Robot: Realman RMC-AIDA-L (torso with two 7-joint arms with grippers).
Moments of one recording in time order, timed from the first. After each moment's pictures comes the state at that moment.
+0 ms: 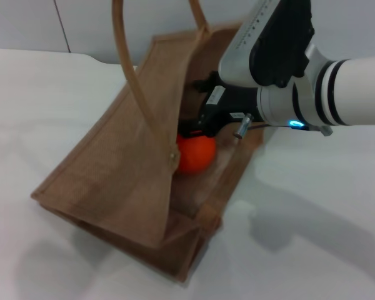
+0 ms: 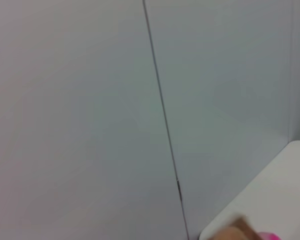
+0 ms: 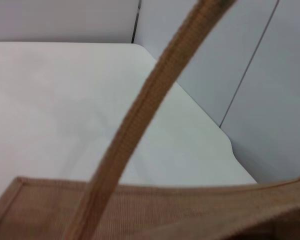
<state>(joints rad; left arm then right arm) -0.65 -2.04 1.04 1.89 -0.77 -1.52 0.60 0.64 2.02 -1.85 -1.33 0.88 0.80 -0.73</state>
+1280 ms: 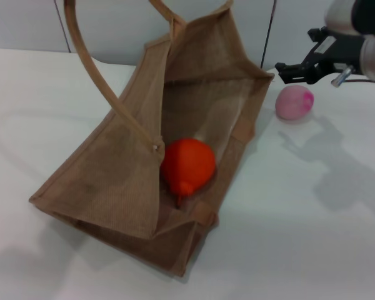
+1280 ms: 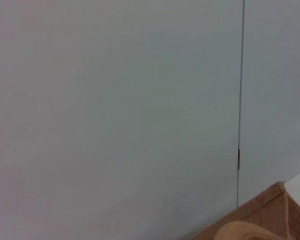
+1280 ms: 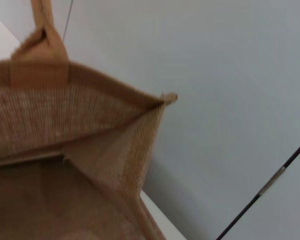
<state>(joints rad) -0.58 -2.04 0.96 1.85 -0.72 -1.48 0.58 0.56 2.02 -1.56 -1.35 0.60 0.82 -0.72</state>
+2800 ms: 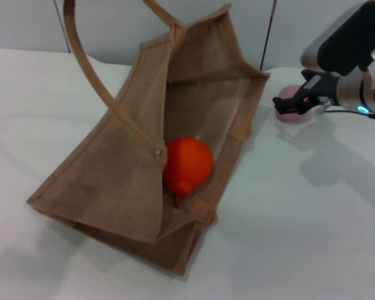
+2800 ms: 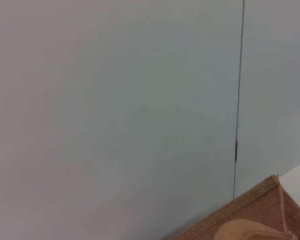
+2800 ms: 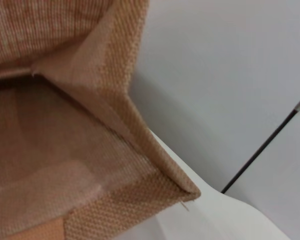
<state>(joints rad) -0.56 -2.04 0.96 1.85 -0.72 -1.49 0.58 0.77 2.01 -1.58 -0.74 0.80 0.53 -0.90</state>
